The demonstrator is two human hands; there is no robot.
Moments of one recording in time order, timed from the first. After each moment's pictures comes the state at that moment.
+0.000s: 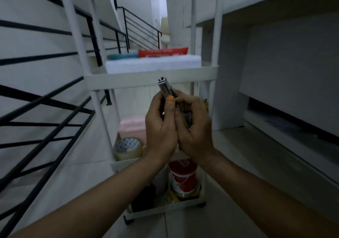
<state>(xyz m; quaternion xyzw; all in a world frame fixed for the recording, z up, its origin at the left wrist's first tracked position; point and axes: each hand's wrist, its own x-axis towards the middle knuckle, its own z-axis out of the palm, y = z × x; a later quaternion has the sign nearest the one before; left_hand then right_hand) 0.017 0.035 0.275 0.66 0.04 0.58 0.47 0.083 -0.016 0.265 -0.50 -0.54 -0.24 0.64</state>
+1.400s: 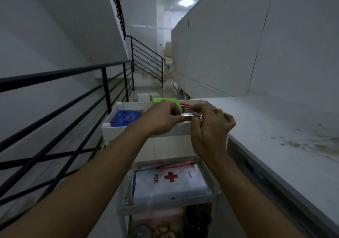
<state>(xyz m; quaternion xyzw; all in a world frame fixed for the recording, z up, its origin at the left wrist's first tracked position) 0.032 0.139 0.667 0.93 0.23 0.21 0.18 0.133 0.042 0.599 -0.68 -0.42 -0.36 0.49</state>
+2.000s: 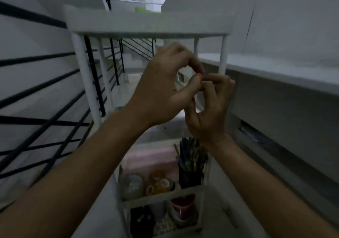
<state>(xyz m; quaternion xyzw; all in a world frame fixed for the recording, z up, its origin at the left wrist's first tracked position) -0.006 0.065 0.506 0.85 -0.06 0.51 0.10 0.116 0.011 0.434 -0.48 -0.49 -0.49 0.54</state>
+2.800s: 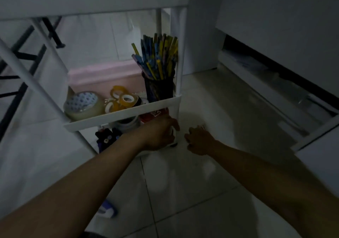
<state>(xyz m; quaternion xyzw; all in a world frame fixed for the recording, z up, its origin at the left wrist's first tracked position) 0.056 0.048 0.147 0.98 0.03 -0.06 0.21 0.215 -0.093 0.015 -0.83 -0.53 0.13 -0.14</state>
